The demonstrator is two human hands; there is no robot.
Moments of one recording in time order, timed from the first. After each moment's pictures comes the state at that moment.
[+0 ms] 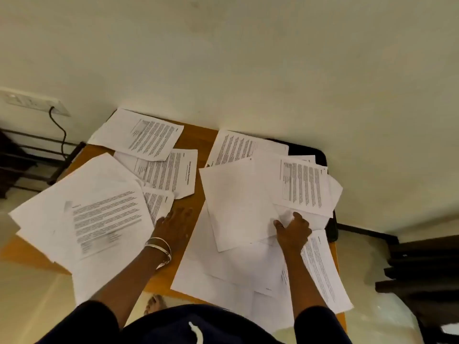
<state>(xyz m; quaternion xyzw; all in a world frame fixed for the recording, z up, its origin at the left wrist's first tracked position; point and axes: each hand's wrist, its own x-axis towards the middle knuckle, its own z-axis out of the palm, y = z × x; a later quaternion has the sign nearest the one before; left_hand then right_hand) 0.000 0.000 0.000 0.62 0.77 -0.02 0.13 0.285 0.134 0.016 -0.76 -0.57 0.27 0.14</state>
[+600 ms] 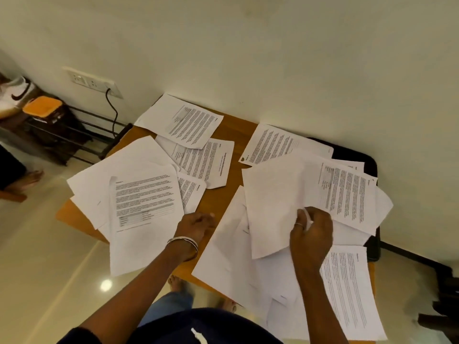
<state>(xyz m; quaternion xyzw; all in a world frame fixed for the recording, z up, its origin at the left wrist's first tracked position) 0.030 -0.030 0.052 0.13 0.79 0.42 0.44 0.240 0.088 0.069 -0.58 -0.68 0.16 0.42</state>
